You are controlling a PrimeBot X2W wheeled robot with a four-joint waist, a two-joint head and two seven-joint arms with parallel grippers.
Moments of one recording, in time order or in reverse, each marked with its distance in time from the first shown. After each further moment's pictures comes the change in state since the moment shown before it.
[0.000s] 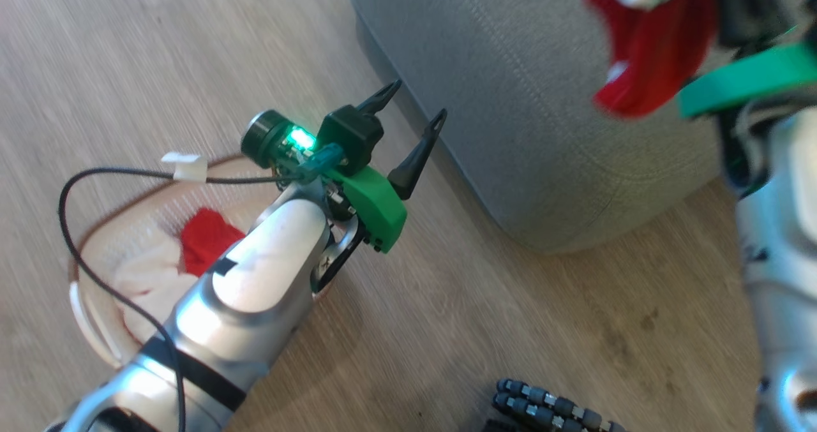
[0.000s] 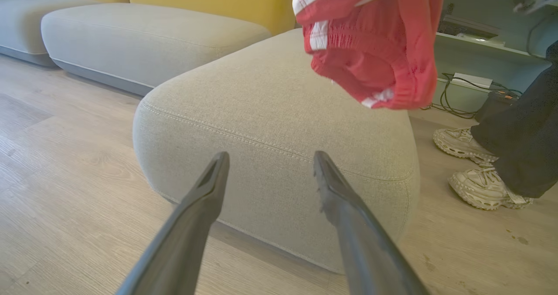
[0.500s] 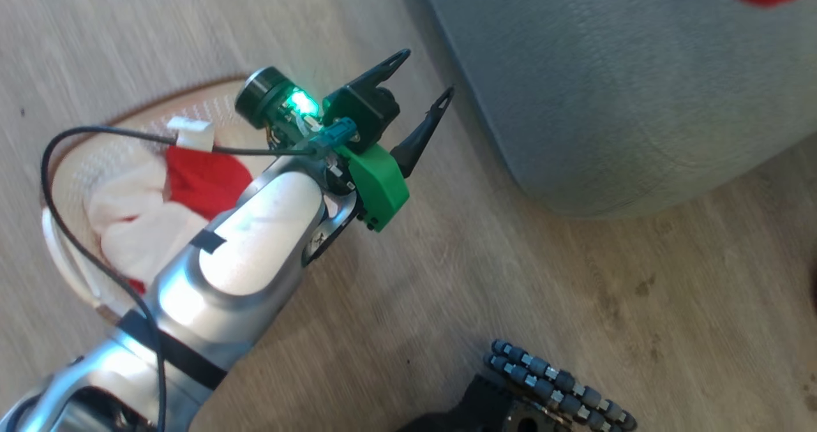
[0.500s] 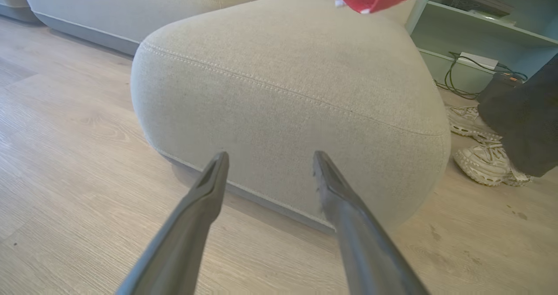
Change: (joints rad) left arm -0.075 0.052 -0.048 -0.072 0.046 -0.009 0.073; right arm -0.285 -0.102 -0.216 0.214 -0.036 0.000 0.000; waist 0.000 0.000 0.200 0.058
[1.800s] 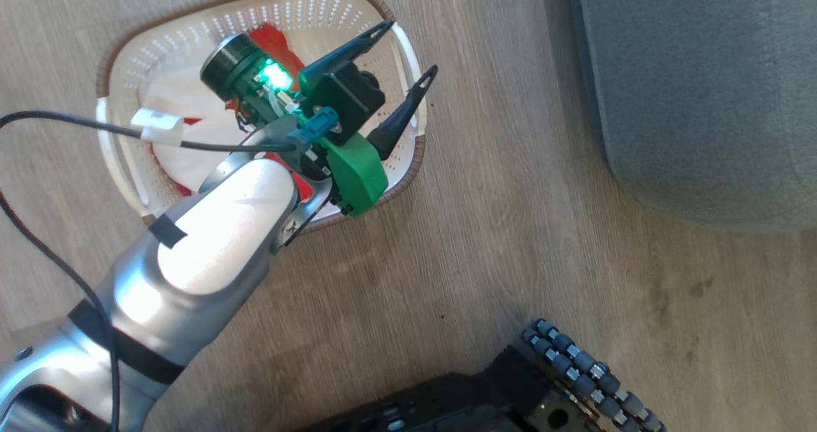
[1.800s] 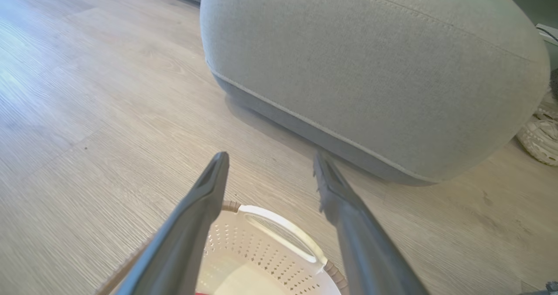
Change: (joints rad) left arm -0.037 0.119 -0.033 -0.163 0.030 0.036 0.058; right arm -0.074 -0.078 -0.559 0.381 -0.377 0.000 0.000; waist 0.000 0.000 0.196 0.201
